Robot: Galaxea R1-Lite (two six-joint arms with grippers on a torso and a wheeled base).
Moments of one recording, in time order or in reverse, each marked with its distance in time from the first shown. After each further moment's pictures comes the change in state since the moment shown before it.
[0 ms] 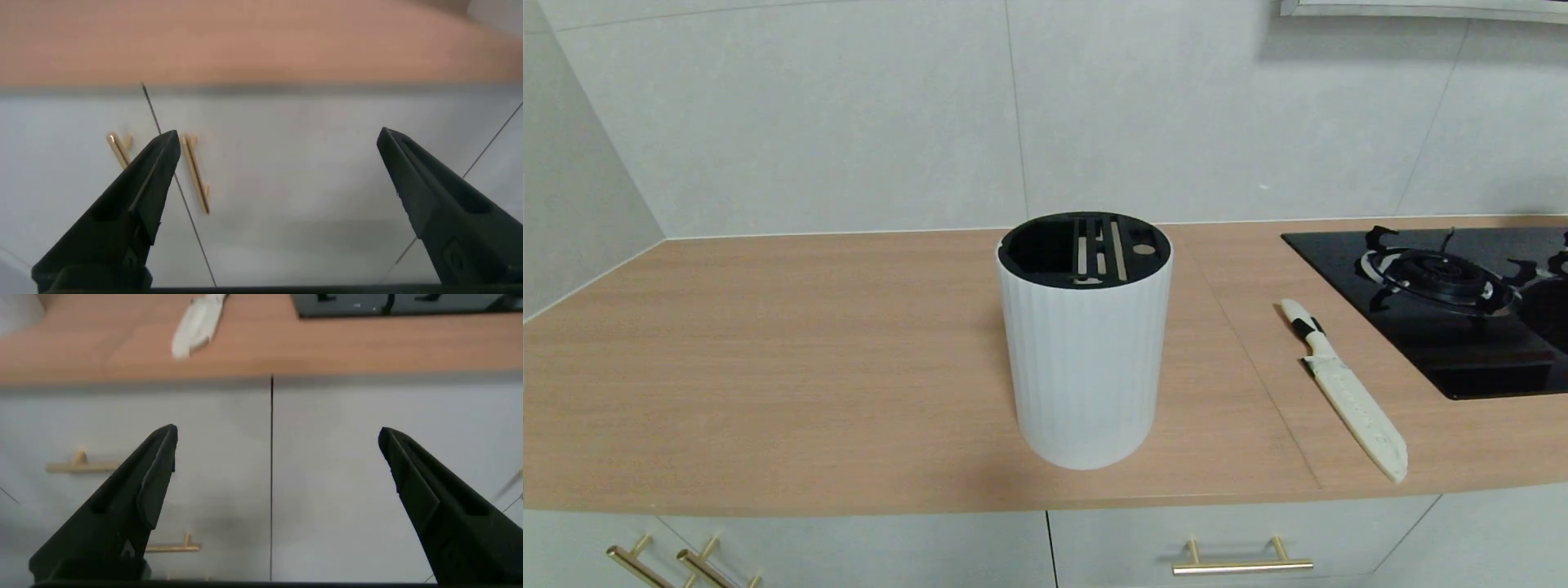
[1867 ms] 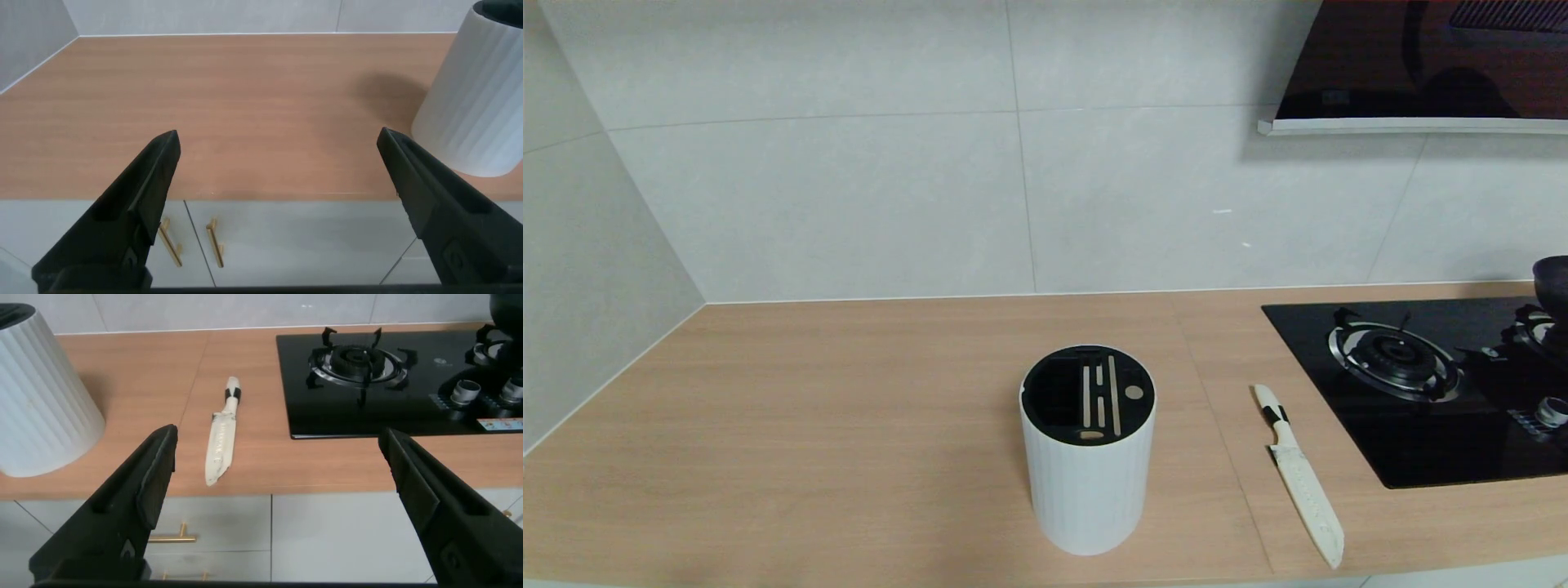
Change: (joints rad) left arm 0.000 0.000 0.000 -0.001 0.000 0.001; right arm 0.000 0.000 0.000 0.000 0.000 -0.008
